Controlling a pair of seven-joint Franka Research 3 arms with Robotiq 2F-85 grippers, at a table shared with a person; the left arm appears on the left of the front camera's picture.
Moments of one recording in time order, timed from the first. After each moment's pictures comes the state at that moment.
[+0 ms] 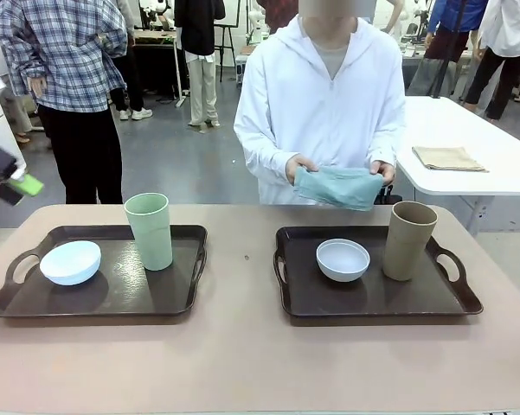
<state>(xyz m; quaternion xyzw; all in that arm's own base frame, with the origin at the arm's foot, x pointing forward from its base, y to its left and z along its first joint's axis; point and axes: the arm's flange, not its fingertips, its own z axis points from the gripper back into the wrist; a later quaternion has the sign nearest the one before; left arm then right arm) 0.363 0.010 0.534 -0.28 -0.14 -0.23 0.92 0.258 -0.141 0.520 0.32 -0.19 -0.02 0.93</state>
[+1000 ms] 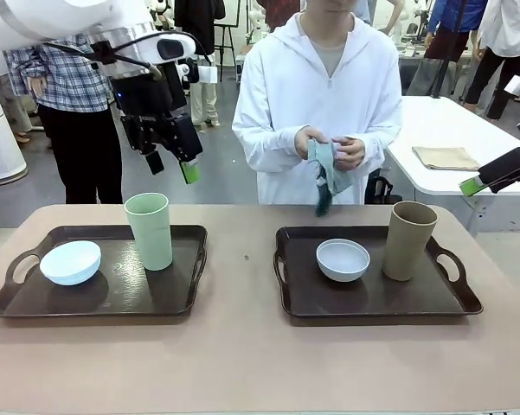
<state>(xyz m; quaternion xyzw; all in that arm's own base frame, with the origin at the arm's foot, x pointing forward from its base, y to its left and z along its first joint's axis) 0.422 -0.268 0.579 -0.10 -0.03 -0.34 0.94 0.373 -0.059 0.520 0.18 -0.25 0.22 0.92</state>
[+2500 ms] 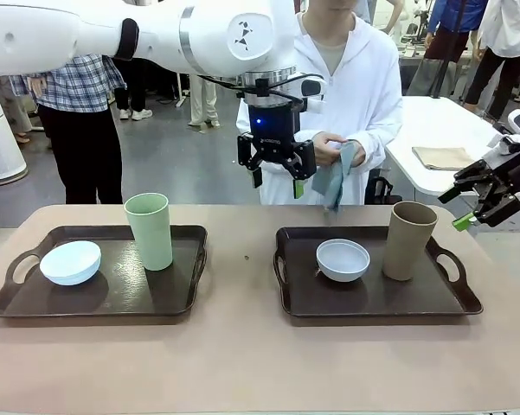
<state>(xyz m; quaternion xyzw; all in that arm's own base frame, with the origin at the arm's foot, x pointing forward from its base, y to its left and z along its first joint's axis) 0.480 -0.457 0.526 -0.06 0.00 -0.31 0.95 0.466 -0.086 0.432 0.22 -0.27 0.63 0.69</state>
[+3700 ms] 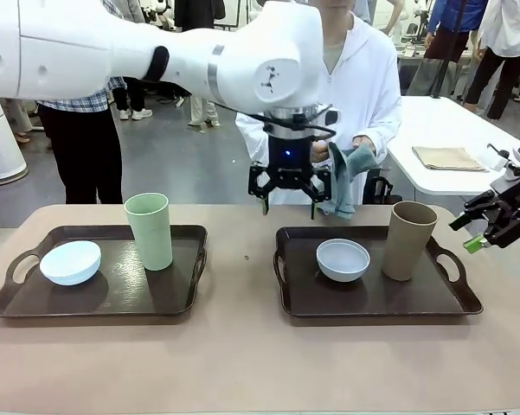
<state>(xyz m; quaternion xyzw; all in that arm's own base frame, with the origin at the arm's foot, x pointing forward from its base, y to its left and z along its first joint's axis) 0.456 -0.498 0.478 -0.02 -0.02 -0.08 1.00 0.479 -0.133 0.367 0.28 -0.23 0.58 0.73</state>
